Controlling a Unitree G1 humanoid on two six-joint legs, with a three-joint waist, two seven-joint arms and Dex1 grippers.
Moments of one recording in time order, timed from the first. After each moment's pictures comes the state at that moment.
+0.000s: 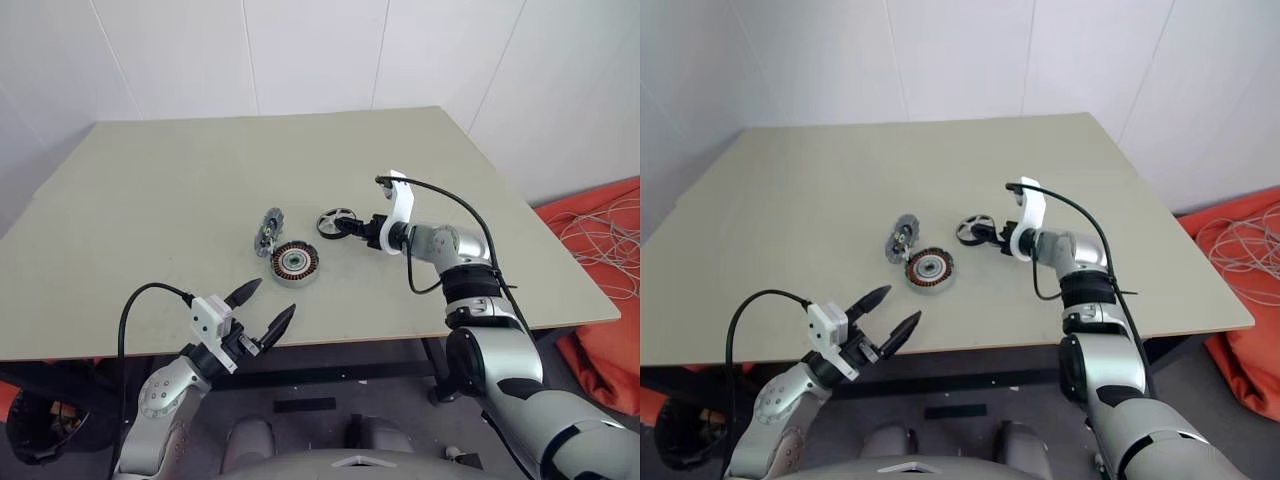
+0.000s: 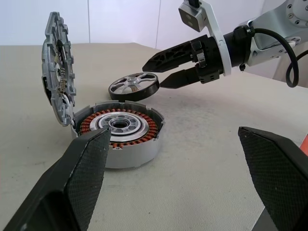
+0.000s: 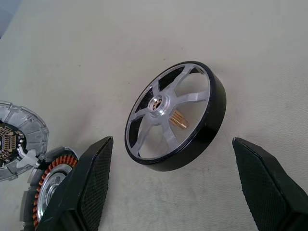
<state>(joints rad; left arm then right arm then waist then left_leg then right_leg) 0.28 0.25 -0.07 -0.20 -0.37 -0.12 -0.67 -0.82 -0.19 -0.18 0.61 0.32 0.89 0.45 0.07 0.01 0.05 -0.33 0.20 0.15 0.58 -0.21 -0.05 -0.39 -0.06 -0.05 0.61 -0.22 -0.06</state>
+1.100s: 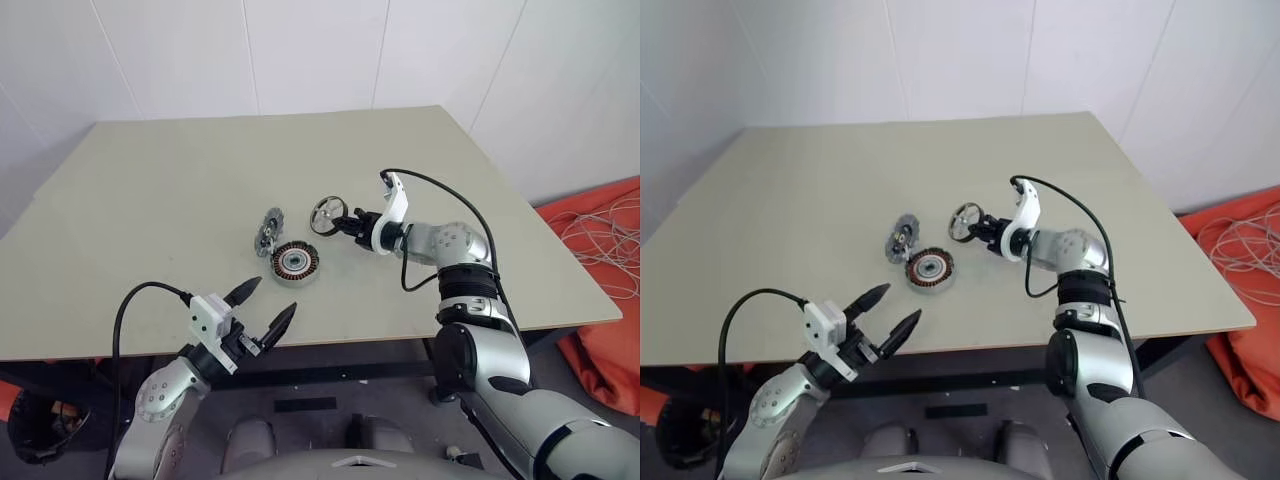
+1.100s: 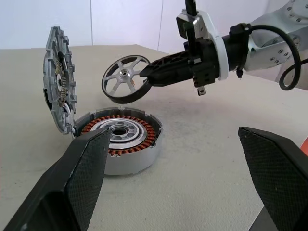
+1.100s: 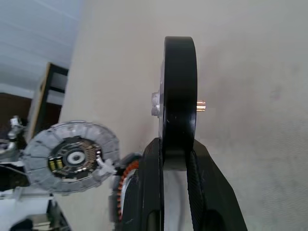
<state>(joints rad) 0.31 0.27 -0.08 -0.29 -0.37 -0.07 -0.63 -0.82 -0.10 -0.41 0.52 0.57 1.17 0.30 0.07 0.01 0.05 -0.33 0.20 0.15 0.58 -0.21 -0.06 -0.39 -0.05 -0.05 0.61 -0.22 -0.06</state>
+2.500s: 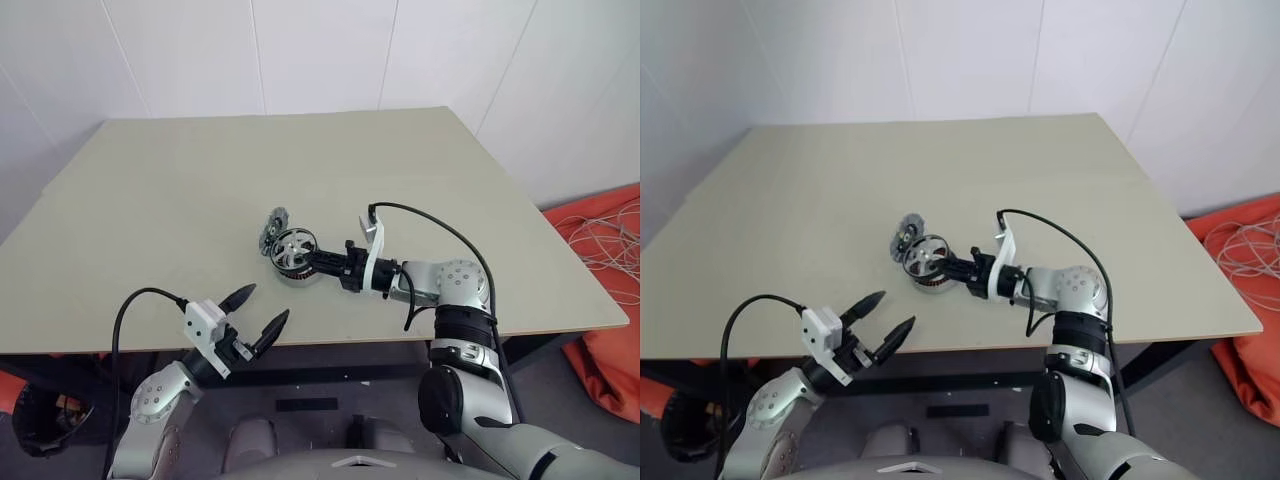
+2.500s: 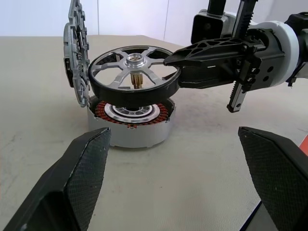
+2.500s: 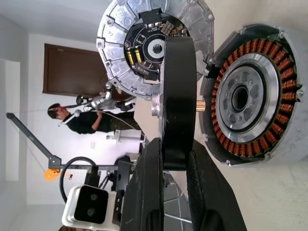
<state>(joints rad) 0.30 0.27 -0.05 -0.18 -0.37 -0.13 -0.70 -0.61 0.03 -0.47 0.30 0.79 1.48 0.32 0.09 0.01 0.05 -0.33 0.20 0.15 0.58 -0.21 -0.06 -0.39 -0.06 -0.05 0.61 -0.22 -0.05</state>
